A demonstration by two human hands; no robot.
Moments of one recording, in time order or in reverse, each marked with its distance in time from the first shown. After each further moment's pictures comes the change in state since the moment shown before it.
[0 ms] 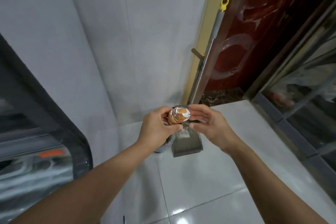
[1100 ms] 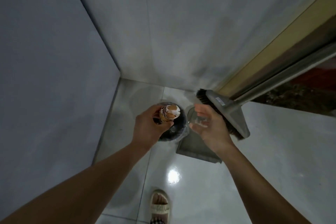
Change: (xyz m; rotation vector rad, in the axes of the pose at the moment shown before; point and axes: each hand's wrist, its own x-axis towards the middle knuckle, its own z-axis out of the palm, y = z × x) left_hand 0.227 -0.348 0.152 0.079 0.384 -0.490; right_hand 0.362 0.362 0.023 -0.148 -0.293 0.176
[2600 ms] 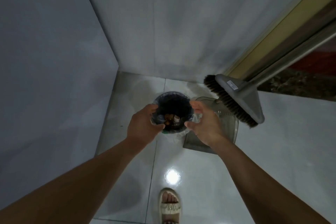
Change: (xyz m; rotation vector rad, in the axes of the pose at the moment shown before) left_hand 0.000 -0.106 -0.007 0.273 -0.086 0.027; right_hand 0.004 0.059 0.081 -0.161 0.014 0.101
